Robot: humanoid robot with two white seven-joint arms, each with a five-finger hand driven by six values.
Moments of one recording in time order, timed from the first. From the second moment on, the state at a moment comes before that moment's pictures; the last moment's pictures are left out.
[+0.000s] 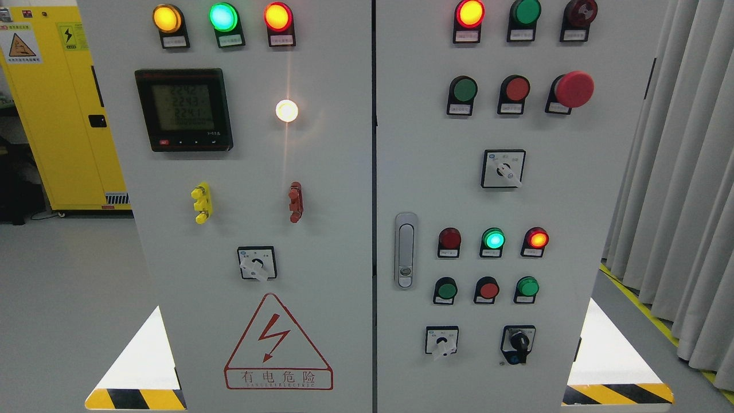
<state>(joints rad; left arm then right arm) 0.00 -0.01 -0.15 0.00 0.09 -0.12 -0.01 0.09 -0.13 -0.16 -0.14 0.15 0.01 0.17</state>
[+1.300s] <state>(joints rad) 0.00 0.00 -0.15 0.00 0.09 -0.12 -0.01 0.32 -0.12 -0.06 -0.72 0.20 -0.12 0.17</state>
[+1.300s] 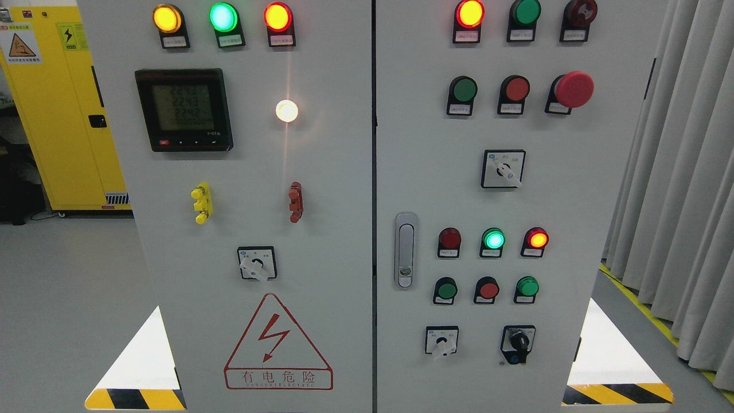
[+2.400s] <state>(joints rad) 0.00 -0.07 -0.15 0.00 0.09 -0.12 -0.01 0.33 -0.14 -0.01 -1.41 0.55 -0.56 0.30</state>
